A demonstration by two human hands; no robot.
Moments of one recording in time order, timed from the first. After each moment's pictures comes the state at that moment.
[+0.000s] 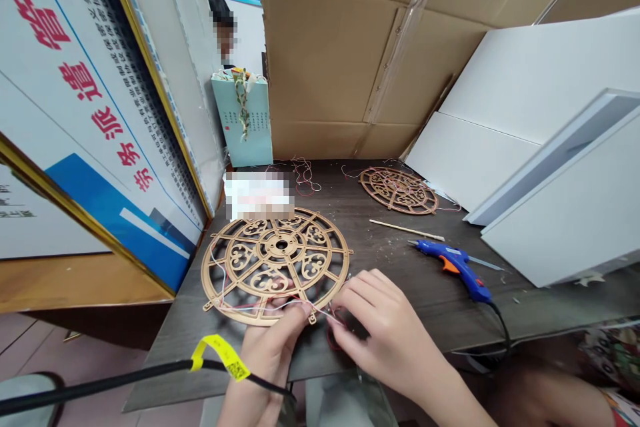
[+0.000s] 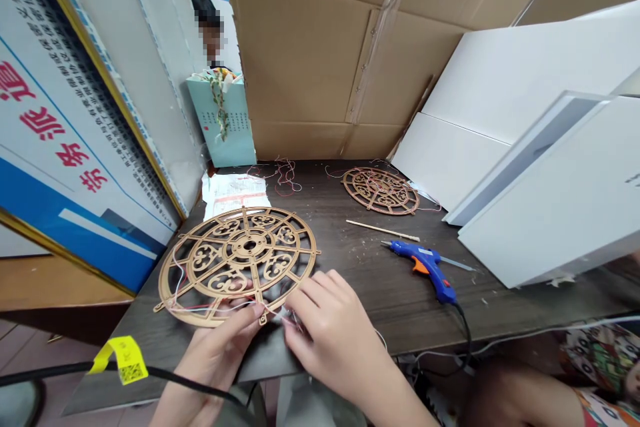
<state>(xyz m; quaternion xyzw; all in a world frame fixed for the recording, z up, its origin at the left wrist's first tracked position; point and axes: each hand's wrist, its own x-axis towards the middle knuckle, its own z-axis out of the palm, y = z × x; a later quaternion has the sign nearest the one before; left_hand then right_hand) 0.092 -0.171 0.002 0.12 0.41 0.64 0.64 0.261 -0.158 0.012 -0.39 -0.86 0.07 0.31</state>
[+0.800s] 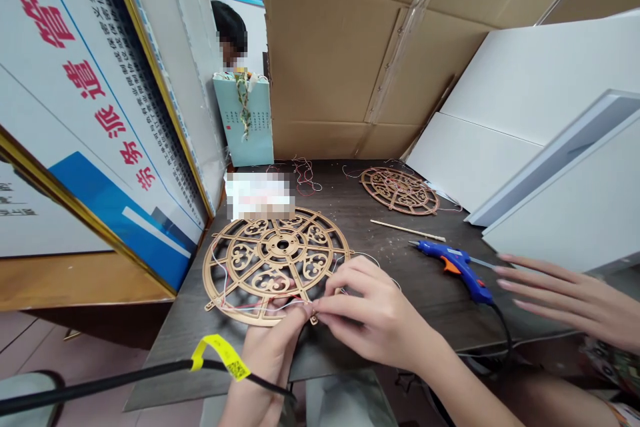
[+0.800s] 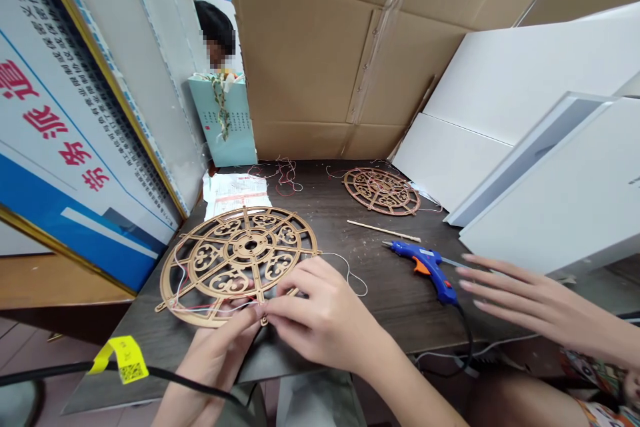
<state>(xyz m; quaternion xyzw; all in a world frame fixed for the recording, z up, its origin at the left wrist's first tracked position) 0.092 -0.168 -0.003 0.16 0.38 0.64 0.65 0.257 -0.134 0.022 -0.25 -0.89 0.08 0.37</state>
